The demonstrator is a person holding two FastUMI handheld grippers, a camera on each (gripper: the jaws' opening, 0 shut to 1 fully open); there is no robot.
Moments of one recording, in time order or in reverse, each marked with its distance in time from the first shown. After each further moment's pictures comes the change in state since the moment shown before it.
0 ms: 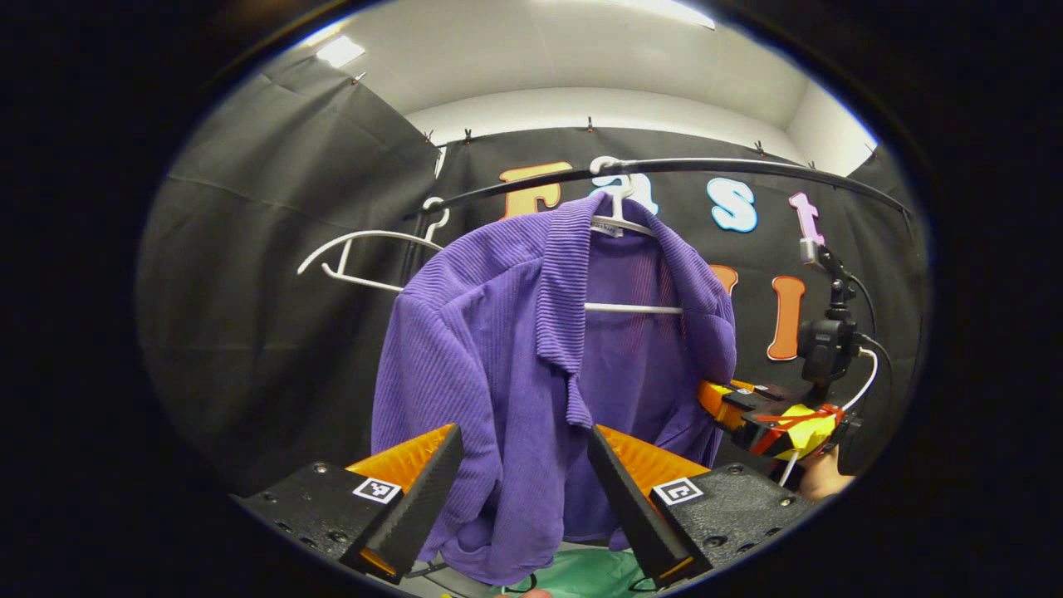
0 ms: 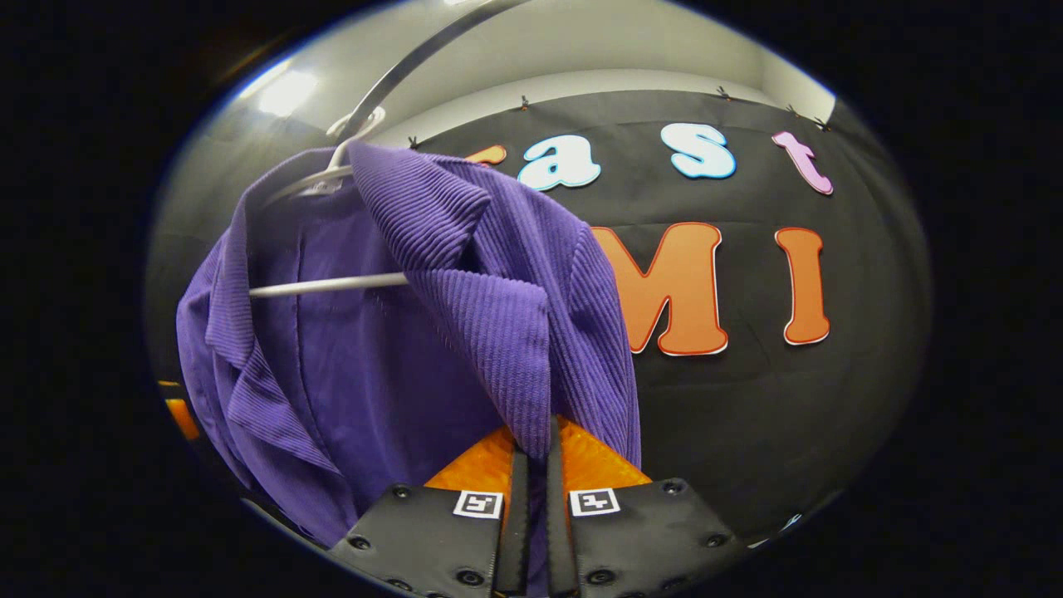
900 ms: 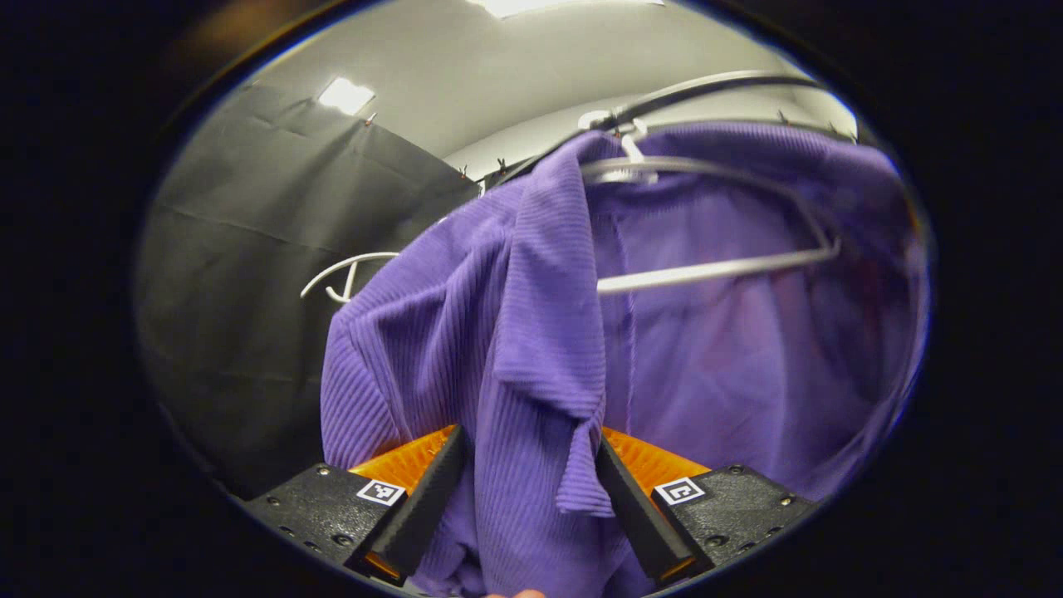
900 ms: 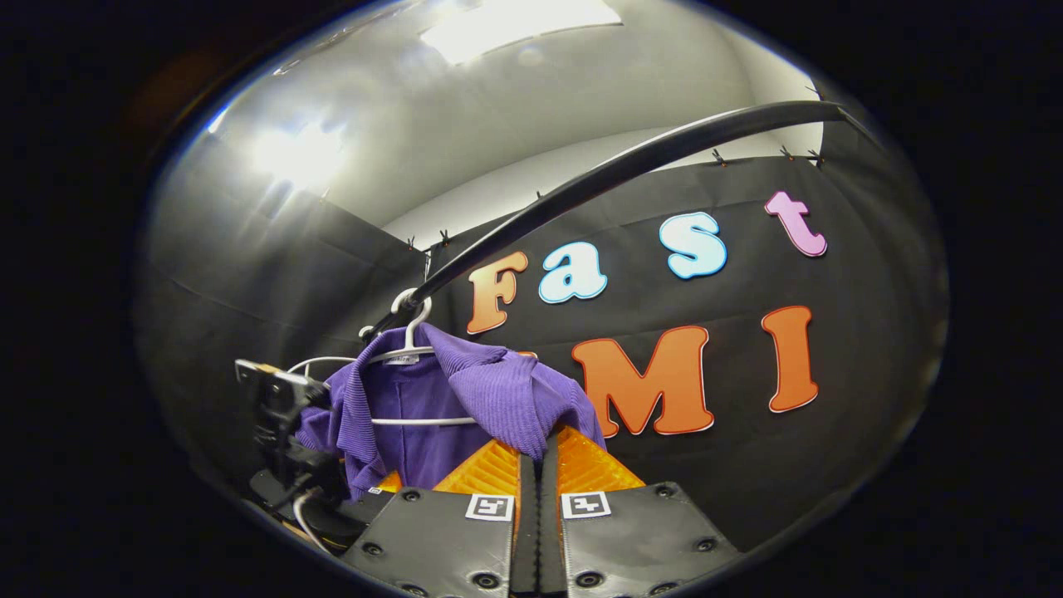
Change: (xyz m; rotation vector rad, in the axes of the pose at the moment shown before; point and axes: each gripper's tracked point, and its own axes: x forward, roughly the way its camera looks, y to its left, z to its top) left arm 0.092 0.019 -0.033 0.191 -0.099 0.349; right arm -0.138 -0.013 0.126 0.013 -0.247 0.132
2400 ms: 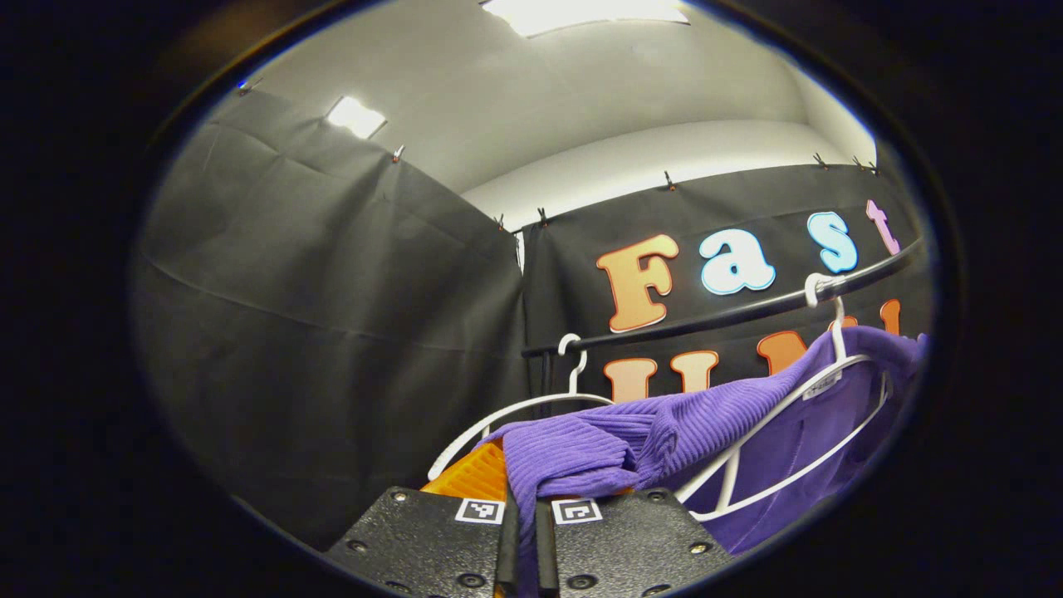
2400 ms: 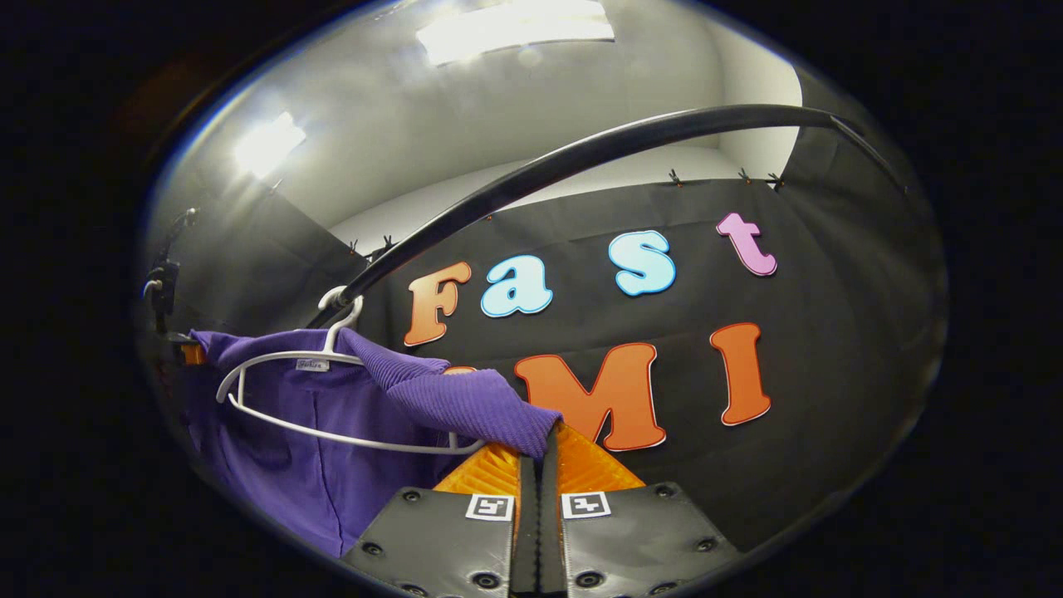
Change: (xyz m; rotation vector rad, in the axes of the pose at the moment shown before) left arm 0.069 0.200 0.158 -0.068 -0.128 -0.013; right arm 0.041 -0.030 0.002 -0.037 -0.082 -0.243
